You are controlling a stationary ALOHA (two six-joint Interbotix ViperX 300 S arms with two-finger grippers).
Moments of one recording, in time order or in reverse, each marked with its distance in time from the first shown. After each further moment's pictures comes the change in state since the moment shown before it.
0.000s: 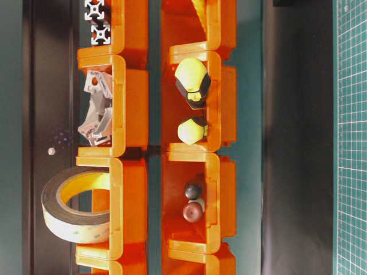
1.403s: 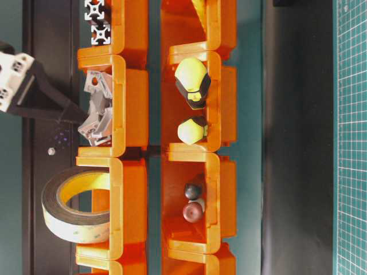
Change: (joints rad) left arm 0.000 -0.021 0.000 0.000 0.006 -0.003; right arm -0.192 0.635 -0.396 -0.008 -0.078 -0.270
